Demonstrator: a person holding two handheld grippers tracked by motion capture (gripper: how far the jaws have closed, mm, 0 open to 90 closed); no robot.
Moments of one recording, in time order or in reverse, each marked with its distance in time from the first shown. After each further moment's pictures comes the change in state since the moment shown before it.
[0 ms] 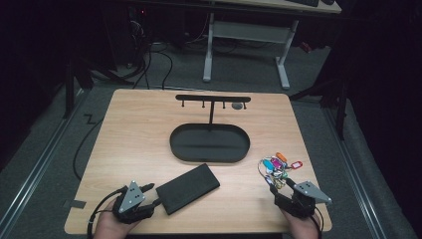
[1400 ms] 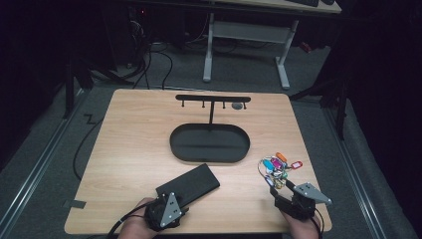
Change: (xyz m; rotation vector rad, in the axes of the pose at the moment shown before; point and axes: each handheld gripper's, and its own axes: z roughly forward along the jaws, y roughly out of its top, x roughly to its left) left arm -0.060 0.015 0.050 0.121 -0.009 0.310; right arm 0.000 -0.004 -0.001 0.024 0.008 0.005
